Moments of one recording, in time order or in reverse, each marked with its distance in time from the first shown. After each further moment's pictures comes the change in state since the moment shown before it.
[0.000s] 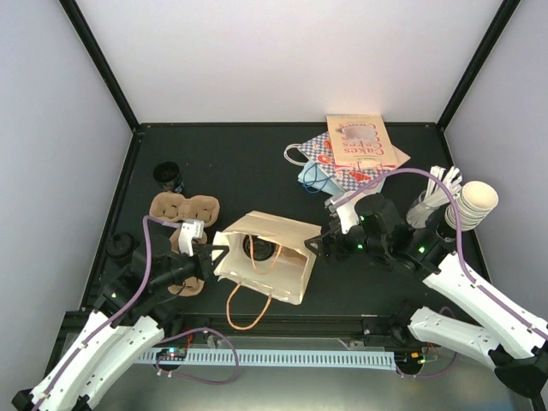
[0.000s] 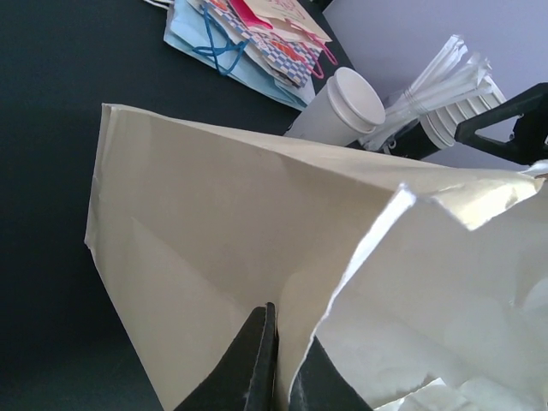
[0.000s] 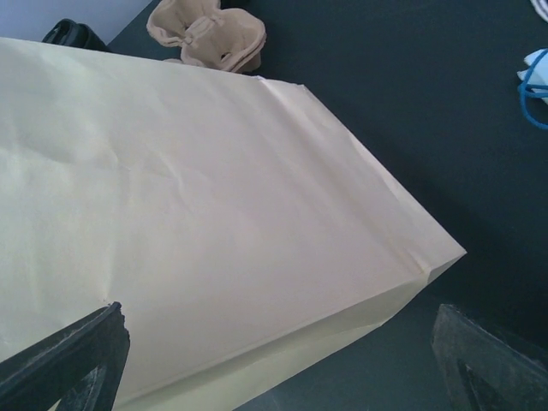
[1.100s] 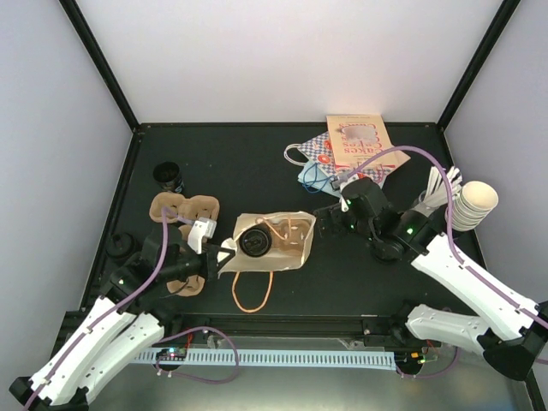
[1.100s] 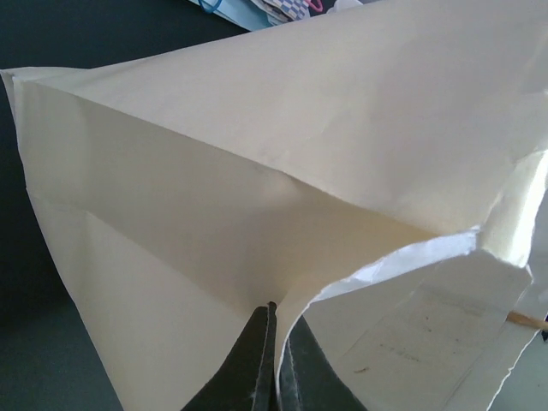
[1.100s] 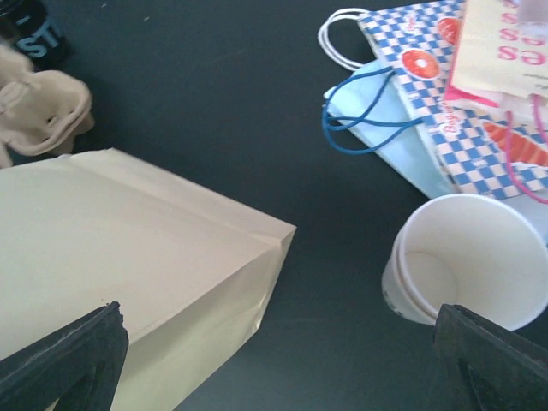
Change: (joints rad) left arm 0.004 0.145 0.050 -0.039 0.084 0.088; right arm 0.000 0.162 0.170 -0.084 0.425 0.089
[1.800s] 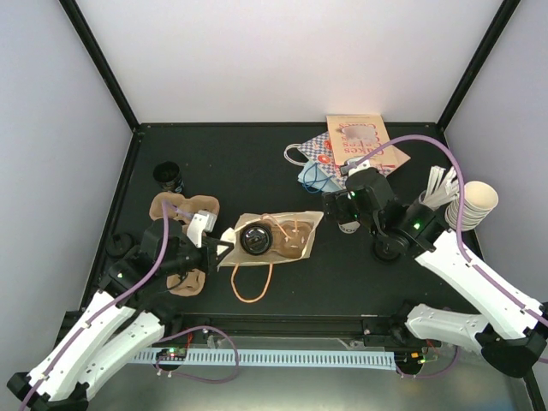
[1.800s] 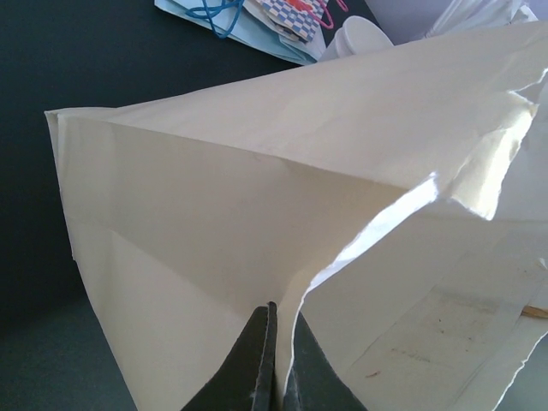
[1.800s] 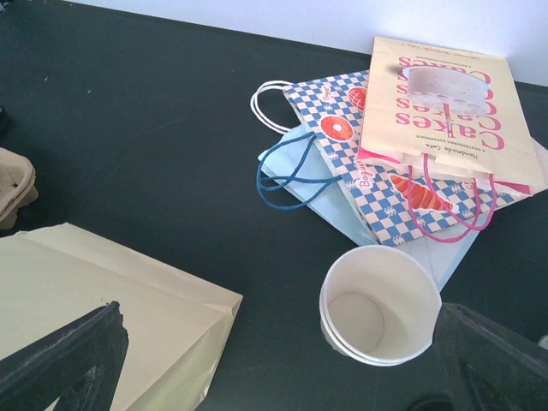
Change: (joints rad) left arm 0.001 0.060 0.075 -0.024 -0.044 0.050; right arm 0.000 0.014 0.106 -0.026 0.157 -0.005
